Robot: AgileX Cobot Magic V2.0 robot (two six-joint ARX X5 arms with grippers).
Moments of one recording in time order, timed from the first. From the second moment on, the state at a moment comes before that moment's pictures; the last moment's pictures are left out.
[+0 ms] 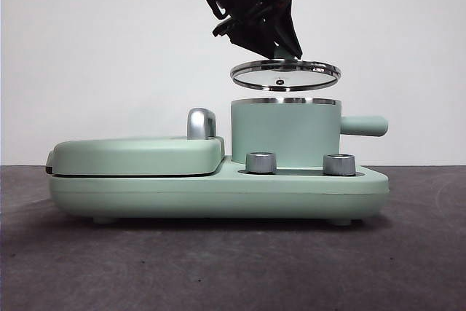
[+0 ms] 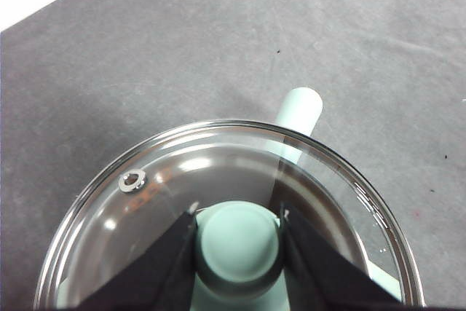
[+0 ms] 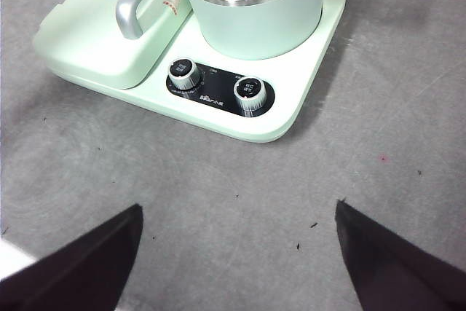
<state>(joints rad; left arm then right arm) -0.62 2.10 2.10 -0.62 0.26 0.14 0.35 0.52 0.93 -1.04 -0.19 0.14</state>
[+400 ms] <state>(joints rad) -0.63 2.15 2.10 -0.63 0.26 0.14 0.35 0.52 0.93 -1.04 -0.19 0.14</state>
